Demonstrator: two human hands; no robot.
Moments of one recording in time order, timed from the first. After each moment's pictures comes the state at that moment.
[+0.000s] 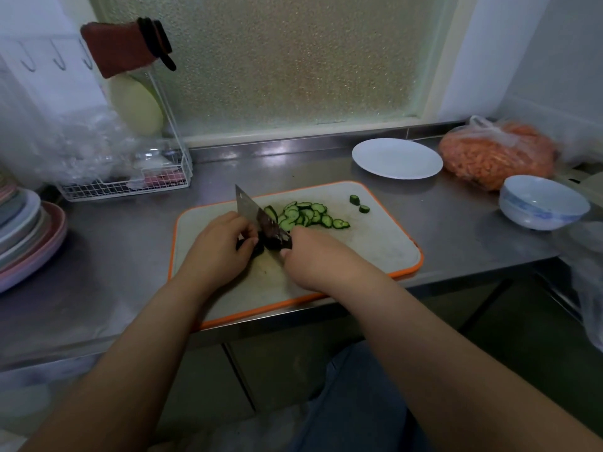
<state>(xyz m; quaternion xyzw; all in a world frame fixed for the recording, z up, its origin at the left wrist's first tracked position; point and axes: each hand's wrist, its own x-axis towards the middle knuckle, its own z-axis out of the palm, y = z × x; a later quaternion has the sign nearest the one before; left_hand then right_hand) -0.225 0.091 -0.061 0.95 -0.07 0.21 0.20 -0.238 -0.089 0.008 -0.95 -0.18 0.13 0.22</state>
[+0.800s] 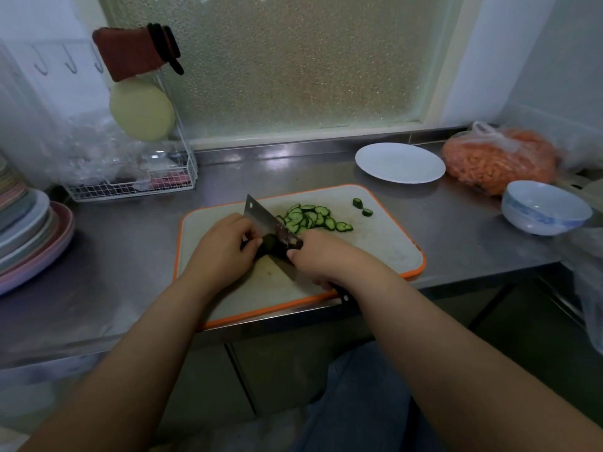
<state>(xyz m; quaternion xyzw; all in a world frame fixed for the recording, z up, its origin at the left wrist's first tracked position) -0.225 0.091 -0.060 0.95 -0.06 0.22 0.20 -0.223 -0.090 0.005 -0.94 -0.16 0.19 0.22</state>
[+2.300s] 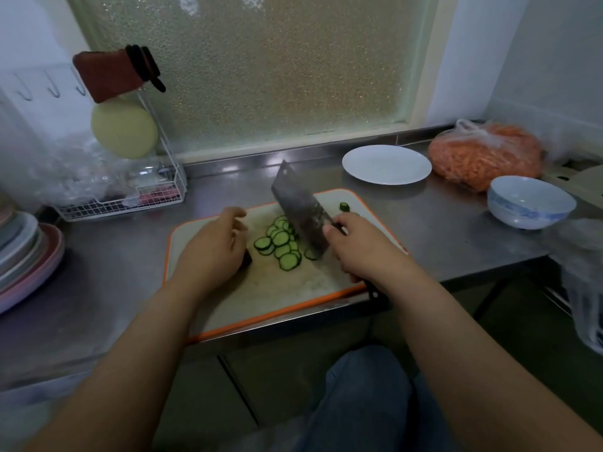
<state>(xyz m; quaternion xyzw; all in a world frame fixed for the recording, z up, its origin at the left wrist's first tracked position) -0.221 0.077 -0.041 0.96 0.00 0.19 0.20 -0.206 -0.159 -0.002 -0.89 -0.11 0.05 0.43</state>
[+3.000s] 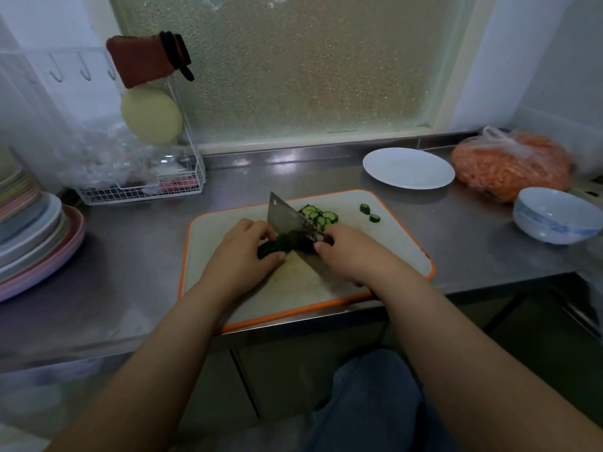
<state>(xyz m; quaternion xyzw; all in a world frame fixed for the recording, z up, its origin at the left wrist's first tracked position) -0.228 0.078 -0.060 0.96 -0.01 0.16 0.23 -0.206 -0.115 0.001 -0.94 -0.15 0.14 0.26</state>
